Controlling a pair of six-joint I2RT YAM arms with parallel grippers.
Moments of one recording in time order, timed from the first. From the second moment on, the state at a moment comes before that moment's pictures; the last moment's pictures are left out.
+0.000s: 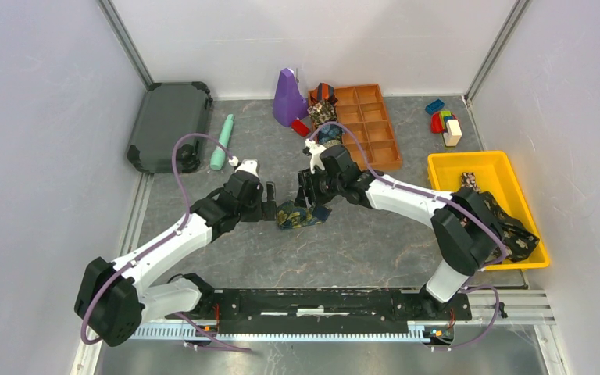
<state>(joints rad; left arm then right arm) -0.61 1.12 0.72 -0.44 -0.21 -0.50 0.73 1.67 1.08 -0.12 -0.30 0.39</state>
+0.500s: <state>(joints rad) -0.60 1.11 0.67 -0.35 -0.15 -0.51 0.74 1.70 1.06 -0.10 -0.28 0.39</state>
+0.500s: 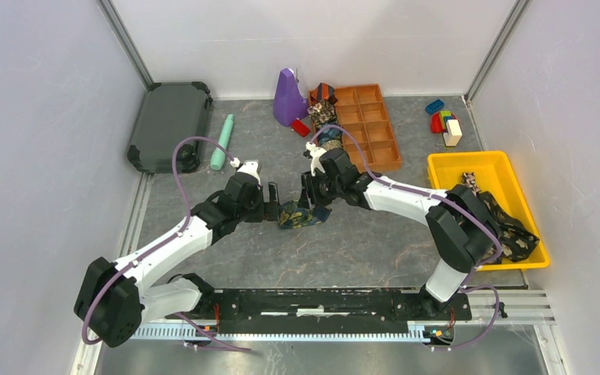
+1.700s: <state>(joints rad) -0.59 1.02 0.57 -0.17 -0.08 -0.56 0.68 1.71 0.97 -0.01 -0.34 0.39</state>
